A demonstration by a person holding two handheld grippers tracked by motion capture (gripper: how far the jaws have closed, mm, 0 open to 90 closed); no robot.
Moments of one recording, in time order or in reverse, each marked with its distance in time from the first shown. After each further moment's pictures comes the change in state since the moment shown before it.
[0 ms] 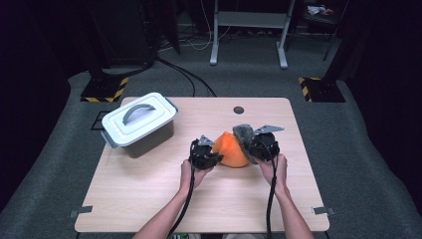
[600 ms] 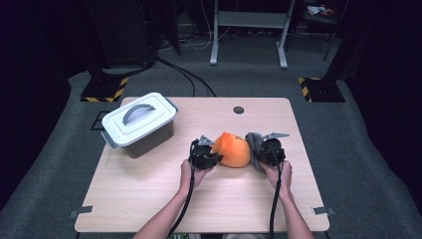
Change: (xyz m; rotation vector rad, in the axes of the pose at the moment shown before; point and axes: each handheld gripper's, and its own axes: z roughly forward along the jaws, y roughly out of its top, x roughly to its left) left arm 0.001 -0.001 0.001 -0.002 0.004 -0.003; right arm -0.032 -0.038 0.028 0.090 -0.028 0.115
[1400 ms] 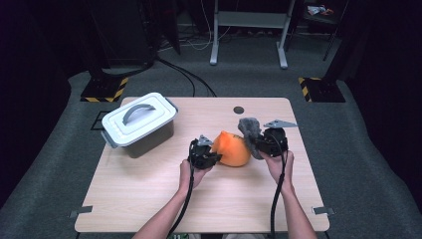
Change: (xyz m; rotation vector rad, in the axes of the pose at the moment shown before) left arm 0.001 0.000 -0.002 0.001 0.019 0.013; right arm 0.023 0.044 -0.058 -0.183 0.076 -0.051
